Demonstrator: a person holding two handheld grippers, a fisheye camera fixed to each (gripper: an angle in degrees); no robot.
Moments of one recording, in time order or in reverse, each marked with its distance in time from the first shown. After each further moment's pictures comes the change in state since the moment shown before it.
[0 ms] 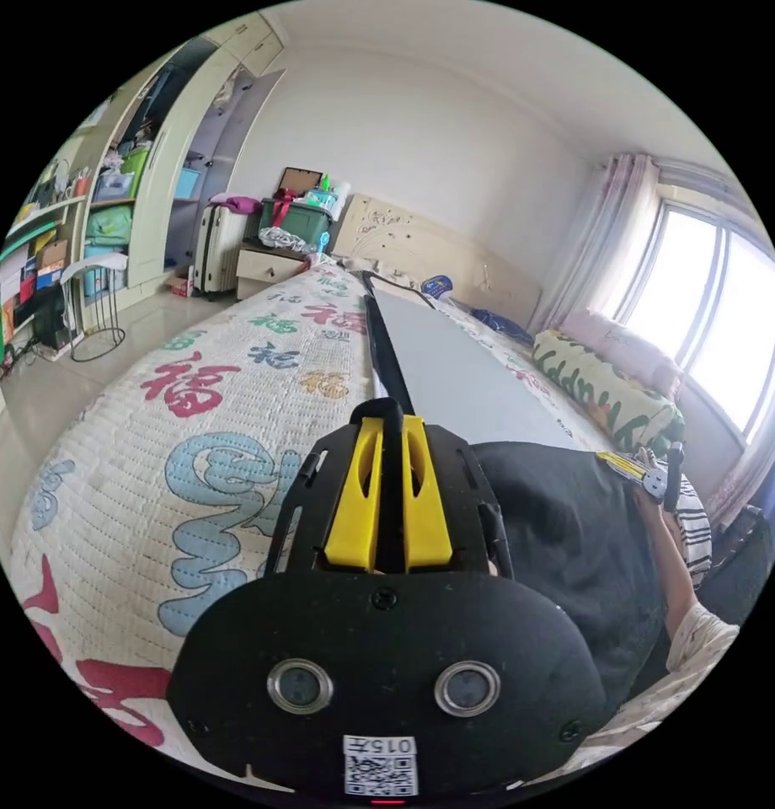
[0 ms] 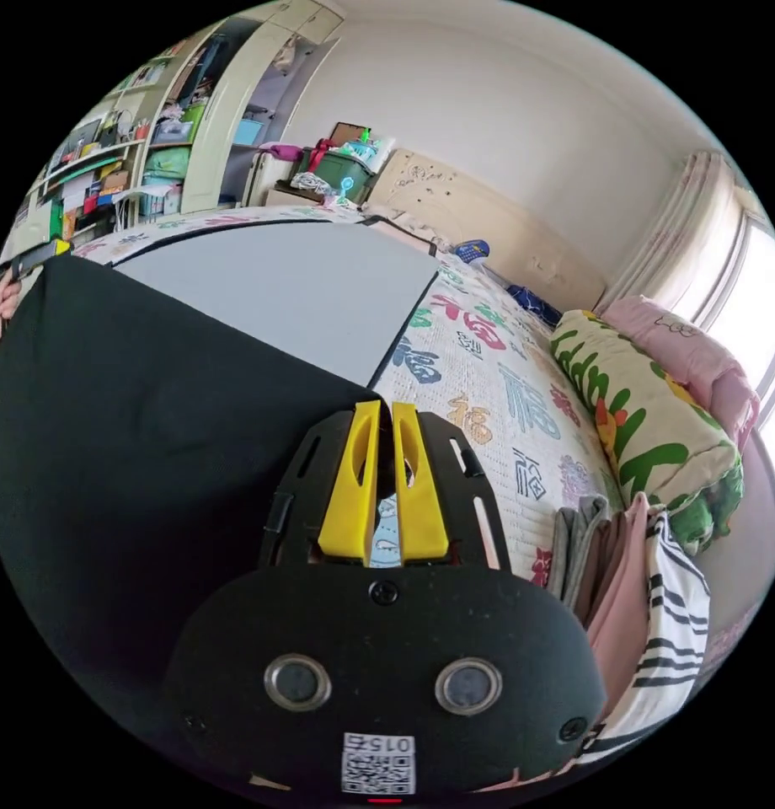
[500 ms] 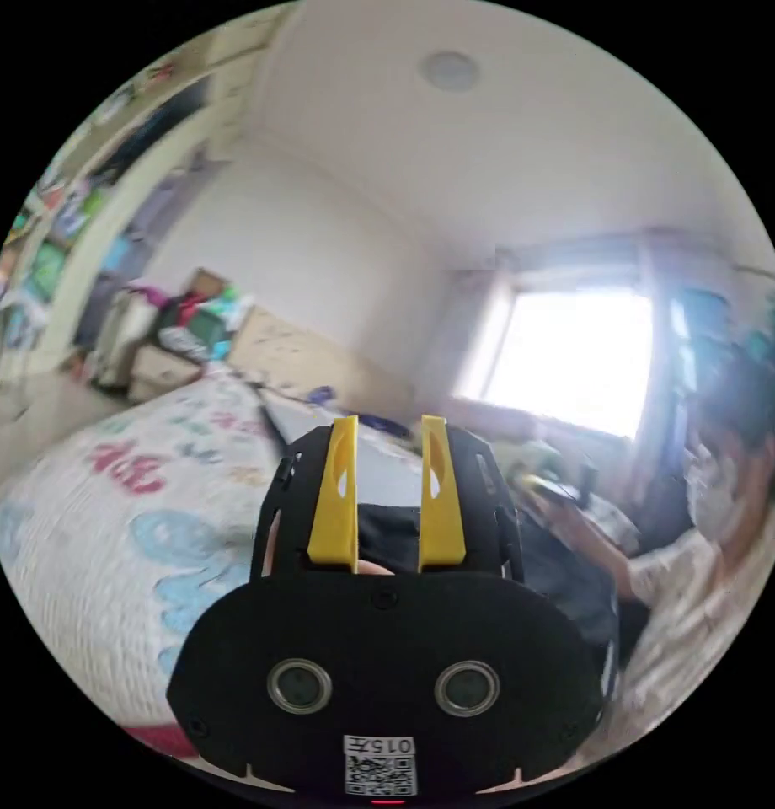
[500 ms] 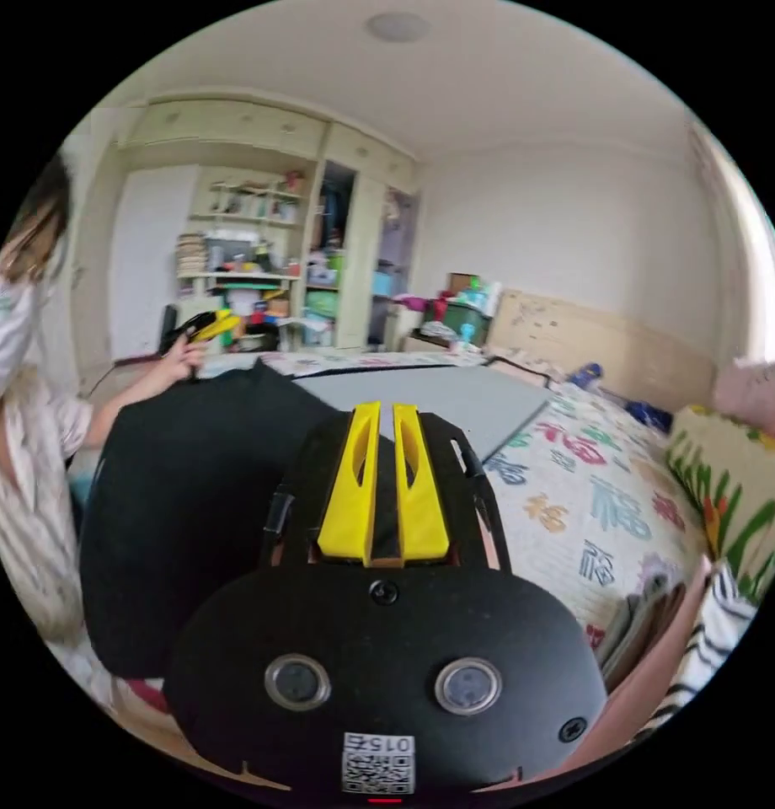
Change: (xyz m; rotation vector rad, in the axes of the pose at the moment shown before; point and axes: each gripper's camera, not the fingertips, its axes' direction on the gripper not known) left arm -0.119 0.076 -0.186 0.311 0.676 0.474; right arm 0.087 0.140 -0.199 0.444 -0.620 -0.308
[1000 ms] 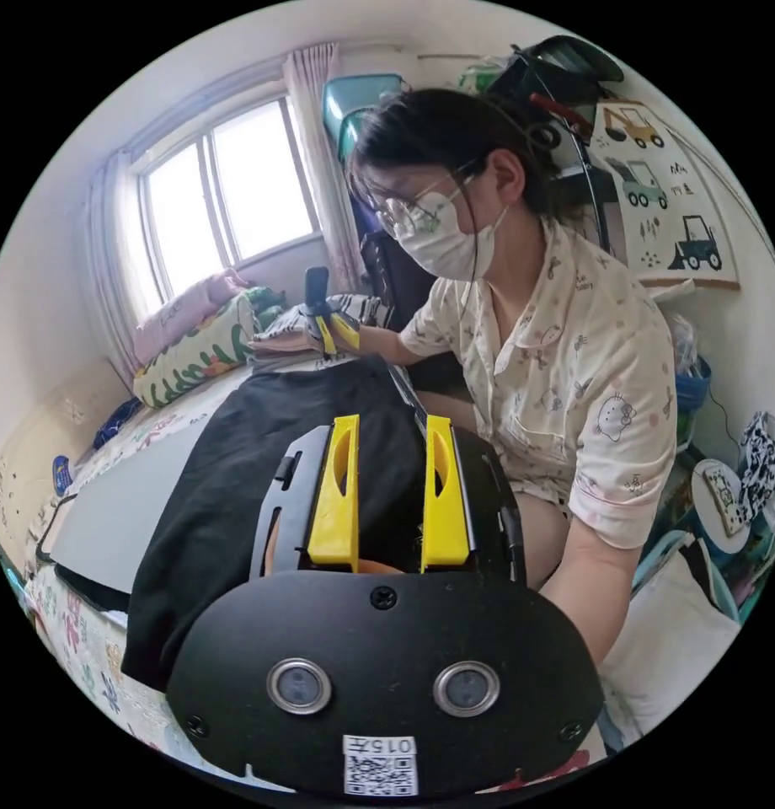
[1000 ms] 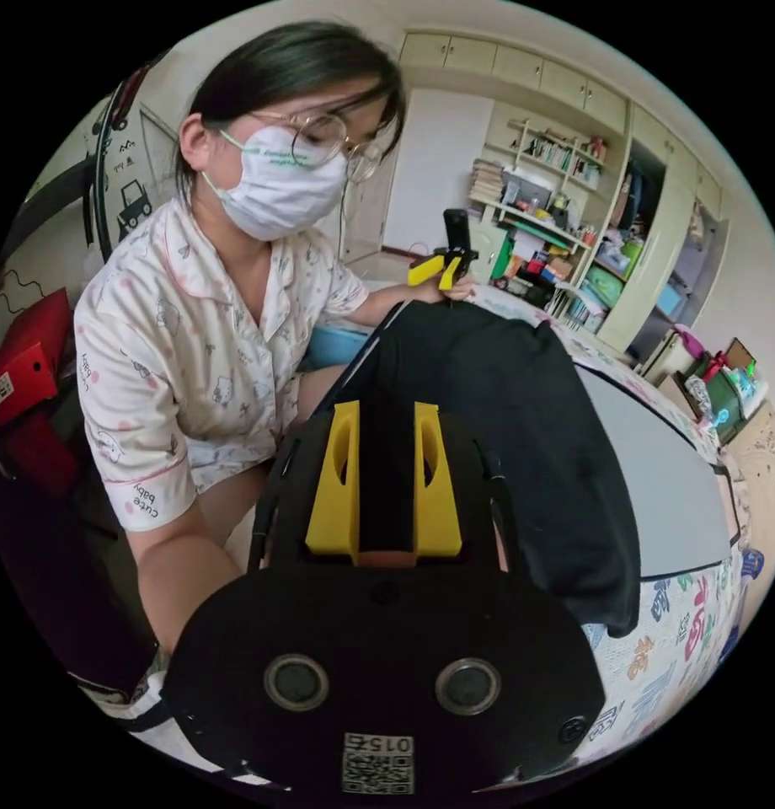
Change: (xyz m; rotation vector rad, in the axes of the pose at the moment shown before) left arm 0.125 0.061 -0.071 -0.548 0.588 0.584; right arm -0.102 0.027 -0.105 -0.267 -0.703 -0.502
